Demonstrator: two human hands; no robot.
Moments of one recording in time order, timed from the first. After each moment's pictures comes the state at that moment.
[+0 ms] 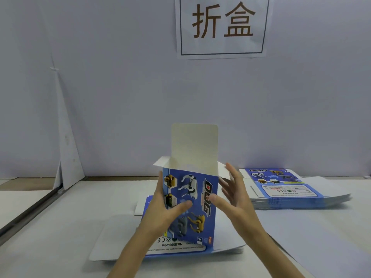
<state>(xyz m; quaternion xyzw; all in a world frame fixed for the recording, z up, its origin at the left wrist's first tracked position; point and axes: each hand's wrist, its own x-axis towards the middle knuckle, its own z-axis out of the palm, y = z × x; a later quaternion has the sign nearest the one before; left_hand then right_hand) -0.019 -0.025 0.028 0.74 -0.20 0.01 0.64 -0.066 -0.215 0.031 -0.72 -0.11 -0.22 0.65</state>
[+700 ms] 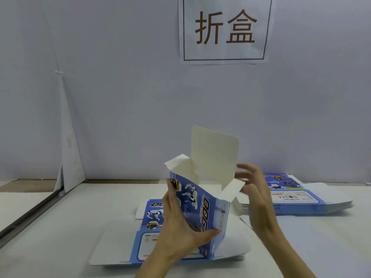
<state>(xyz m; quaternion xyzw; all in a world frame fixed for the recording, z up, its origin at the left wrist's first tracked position) -0.028 -0.059 -0.002 0.82 -0.21 0.11 0.52 -0.067 -0.231 0.063 -0.70 -0.11 -0.36 0.61</state>
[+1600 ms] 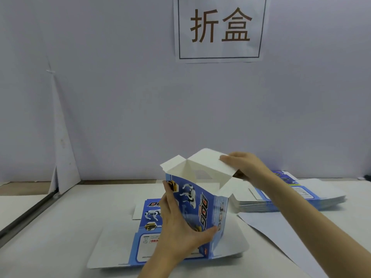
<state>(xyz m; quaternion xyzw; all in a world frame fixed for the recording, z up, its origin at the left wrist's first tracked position) -0.031 -0.063 -0.006 0.84 -0.18 0.13 0.50 -0.012 -0.263 0.121 -0.79 0.11 -0.11 0.60</state>
